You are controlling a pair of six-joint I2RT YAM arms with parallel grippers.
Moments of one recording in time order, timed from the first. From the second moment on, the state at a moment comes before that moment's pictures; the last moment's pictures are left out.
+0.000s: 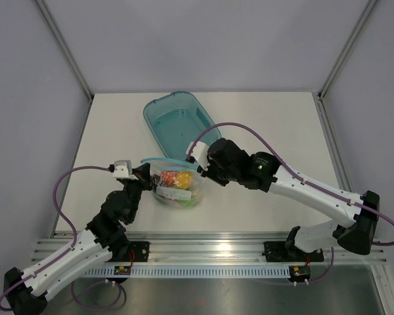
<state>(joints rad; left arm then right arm) -0.80 0.40 0.22 0.21 -0.66 -0.26 1.03 1.36 1.31 -0.76 0.15 -0.25</state>
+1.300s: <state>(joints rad) -0.80 0.38 0.19 0.35 -0.39 -0.15 1.03 1.49 1.19 -0.21 0.03 -0.30</state>
